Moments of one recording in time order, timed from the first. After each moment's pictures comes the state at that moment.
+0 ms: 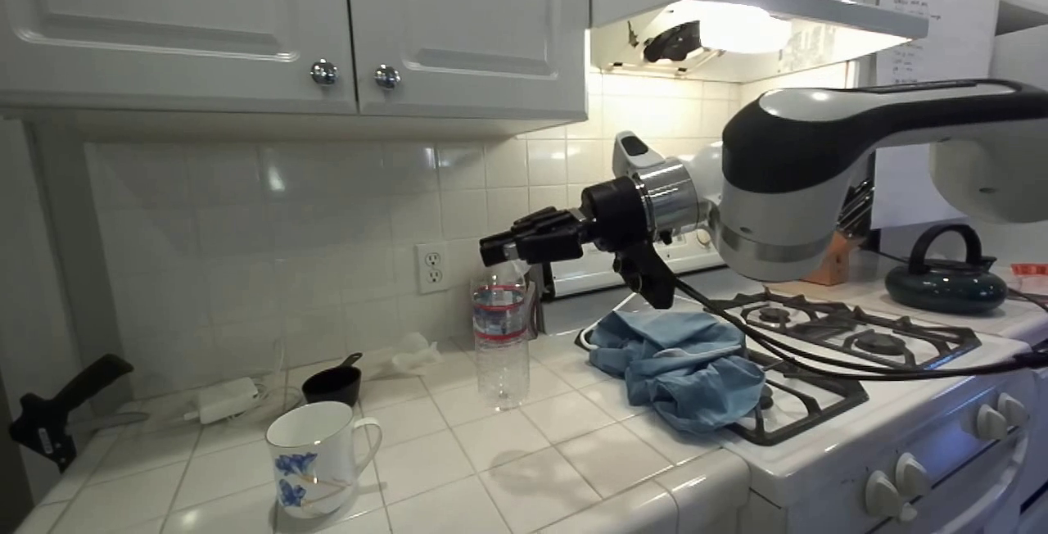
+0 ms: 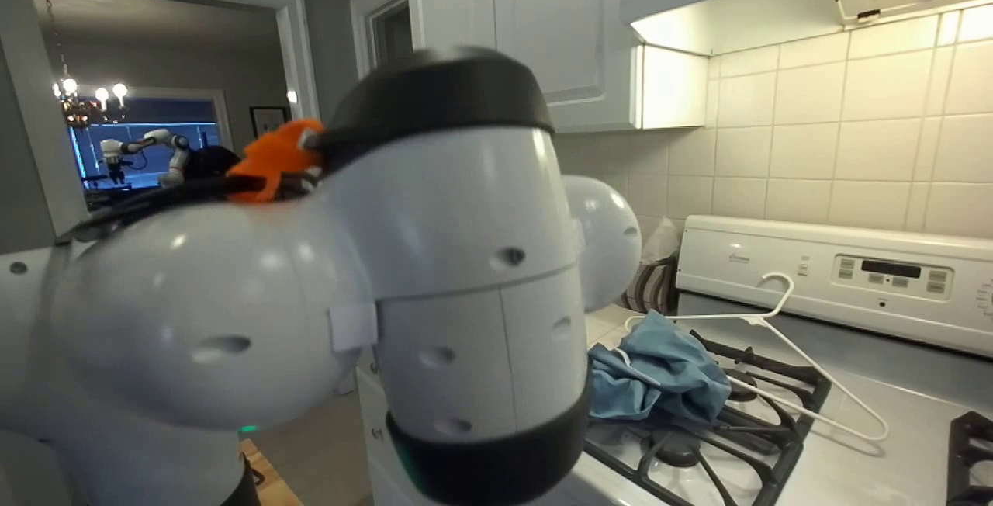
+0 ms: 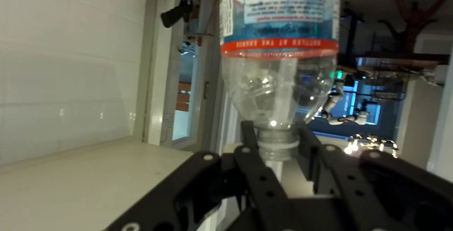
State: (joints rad) arm -1.49 1.38 1.49 -2.49 -0.50 3.05 -1.18
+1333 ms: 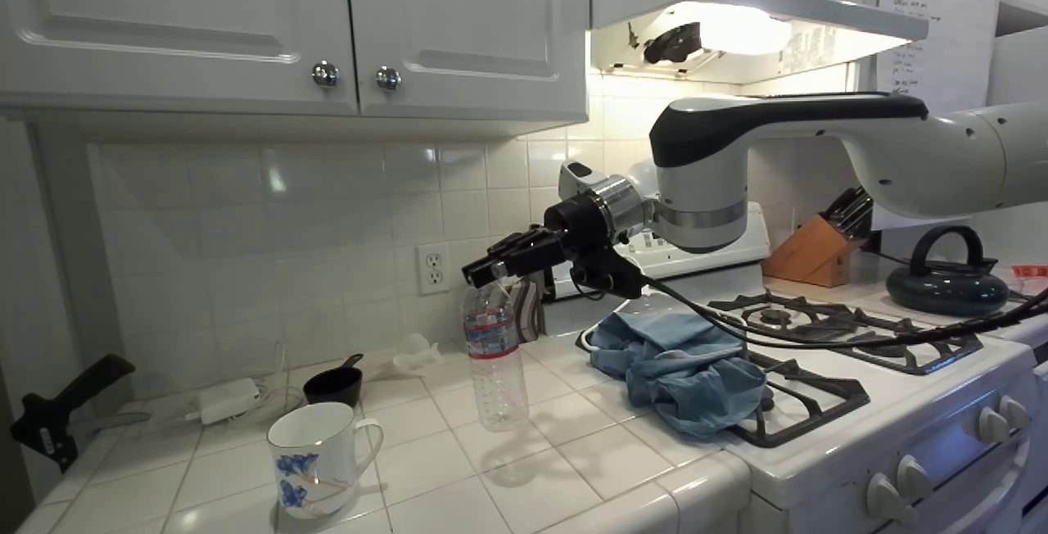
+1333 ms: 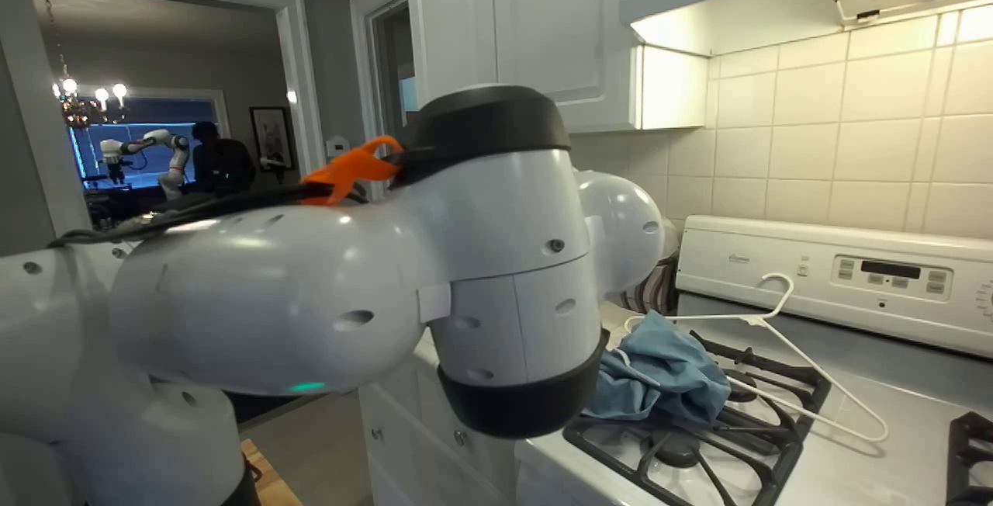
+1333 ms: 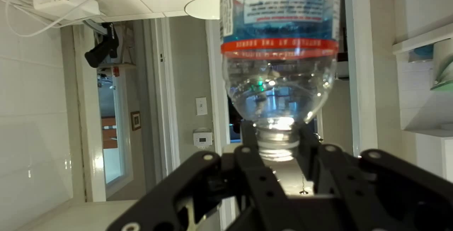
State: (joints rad) arm -1.32 1.41 1.49 -2.12 -0.28 2.52 -1.29
